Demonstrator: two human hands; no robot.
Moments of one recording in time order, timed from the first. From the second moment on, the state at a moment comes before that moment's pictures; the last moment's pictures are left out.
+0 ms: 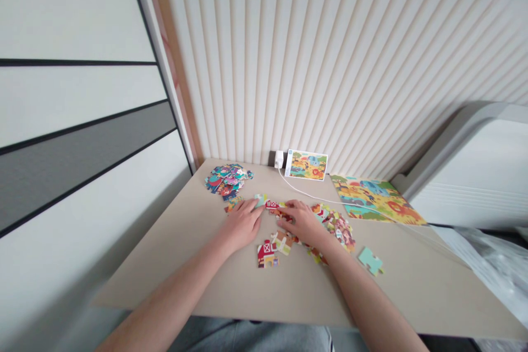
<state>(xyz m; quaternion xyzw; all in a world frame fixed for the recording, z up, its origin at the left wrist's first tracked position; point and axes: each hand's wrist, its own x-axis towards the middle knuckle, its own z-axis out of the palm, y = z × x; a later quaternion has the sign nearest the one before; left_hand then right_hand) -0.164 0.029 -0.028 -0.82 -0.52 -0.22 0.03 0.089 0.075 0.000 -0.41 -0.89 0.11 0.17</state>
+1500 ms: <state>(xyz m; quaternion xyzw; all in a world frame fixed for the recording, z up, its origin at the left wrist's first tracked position) -0.163 0.031 -0.026 -0.85 -0.46 -0.25 -0.04 0.211 0.061 0.023 -0.52 -0.76 0.13 0.36</state>
